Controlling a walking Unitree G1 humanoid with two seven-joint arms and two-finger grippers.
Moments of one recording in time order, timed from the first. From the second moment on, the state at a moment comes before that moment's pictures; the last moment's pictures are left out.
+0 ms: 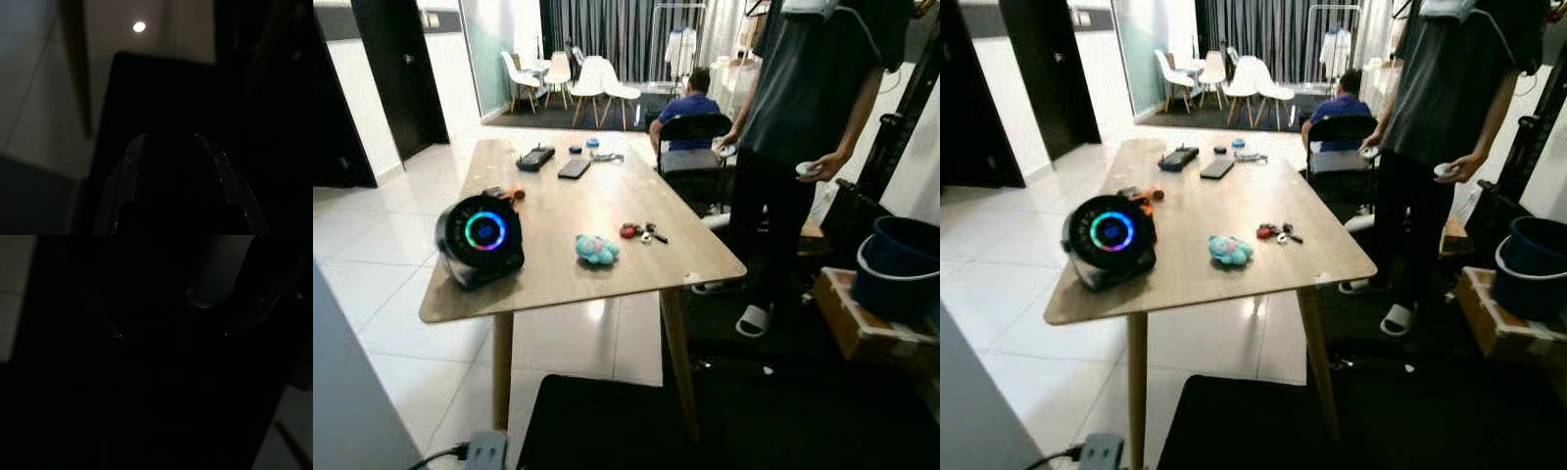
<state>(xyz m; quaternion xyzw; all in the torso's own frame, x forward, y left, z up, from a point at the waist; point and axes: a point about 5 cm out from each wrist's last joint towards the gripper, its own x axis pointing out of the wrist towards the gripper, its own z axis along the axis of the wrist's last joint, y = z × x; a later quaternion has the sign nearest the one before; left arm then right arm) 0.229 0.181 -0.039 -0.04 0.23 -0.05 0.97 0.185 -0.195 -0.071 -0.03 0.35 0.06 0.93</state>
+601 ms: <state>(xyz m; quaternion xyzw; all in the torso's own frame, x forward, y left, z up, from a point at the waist) 0.232 0.172 -0.041 -0.01 0.25 -0.09 0.96 0.182 -0.189 -0.072 -0.02 0.34 0.07 0.94</state>
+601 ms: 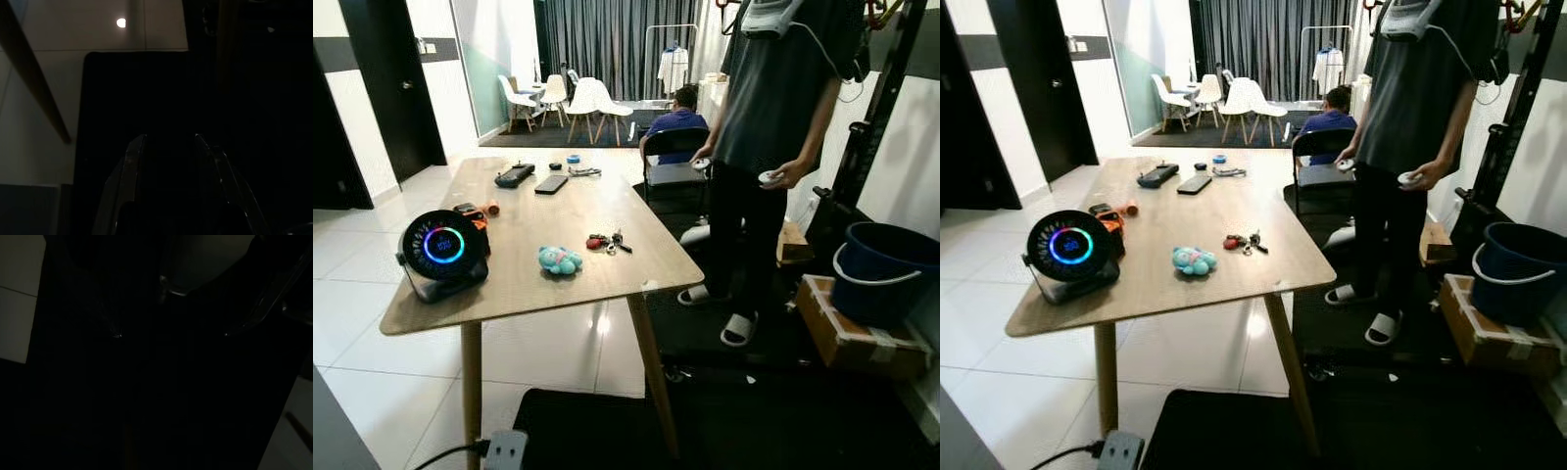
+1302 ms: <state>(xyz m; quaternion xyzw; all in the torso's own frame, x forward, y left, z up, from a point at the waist) 0.235 0.173 -0.041 -0.01 0.27 -0.08 0.96 0.186 -0.187 -0.071 -0.03 0.34 0.08 0.94</state>
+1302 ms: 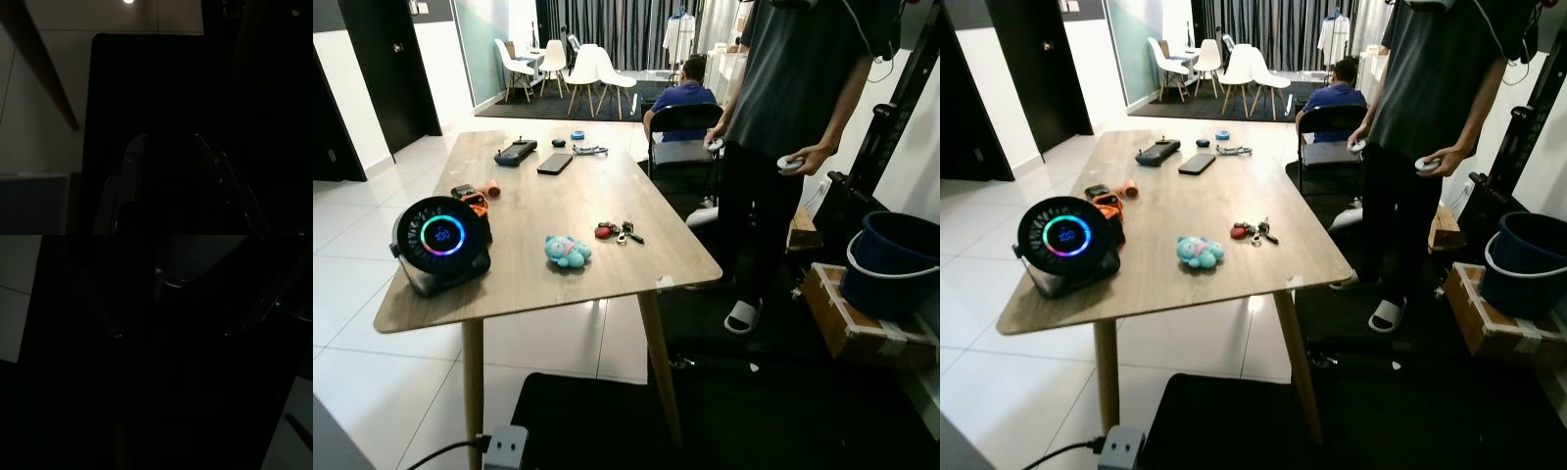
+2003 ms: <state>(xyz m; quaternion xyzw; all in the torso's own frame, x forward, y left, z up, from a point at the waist) 0.248 0.184 -0.030 -0.01 0.24 -0.04 0.97 0.195 -0.190 -0.067 -0.04 0.34 0.08 0.94</state>
